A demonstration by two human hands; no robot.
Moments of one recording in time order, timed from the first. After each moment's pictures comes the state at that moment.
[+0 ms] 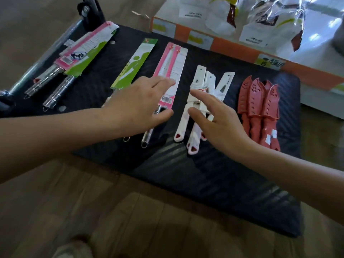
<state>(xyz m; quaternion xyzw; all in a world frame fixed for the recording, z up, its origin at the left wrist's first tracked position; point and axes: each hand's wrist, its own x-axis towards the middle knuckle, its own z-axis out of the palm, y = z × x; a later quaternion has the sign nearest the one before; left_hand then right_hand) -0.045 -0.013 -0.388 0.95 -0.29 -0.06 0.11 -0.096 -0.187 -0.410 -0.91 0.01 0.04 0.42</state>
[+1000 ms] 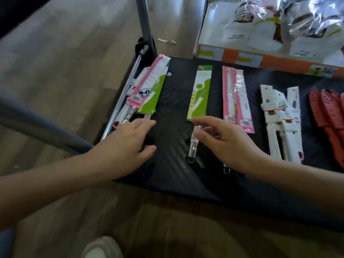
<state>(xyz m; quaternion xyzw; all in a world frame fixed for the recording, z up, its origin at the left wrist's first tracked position) 0.013 0.200 -0.397 0.93 -0.28 -0.17 0.12 -0.041 -0.007 -0.404 -0.89 0.06 0.07 0.45</state>
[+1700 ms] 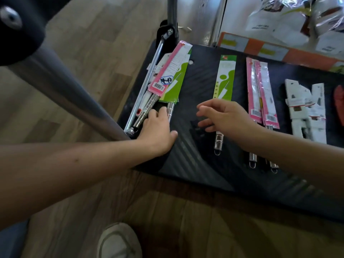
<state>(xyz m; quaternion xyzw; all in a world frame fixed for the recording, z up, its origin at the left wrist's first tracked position) 0.033 0.195 -0.444 0.95 -0.10 -0.22 0.22 0.008 0.041 -0.419 -0.80 0.16 0.10 0.56</state>
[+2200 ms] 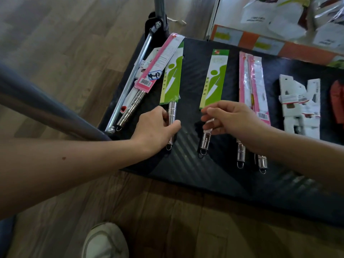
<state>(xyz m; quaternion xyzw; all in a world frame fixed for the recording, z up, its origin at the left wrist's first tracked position) 0.027 0.171 -0.445 0.92 -0.06 -0.16 0.35 -0.001 0.001 -0.424 -0.77 0.20 0.15 0.59</state>
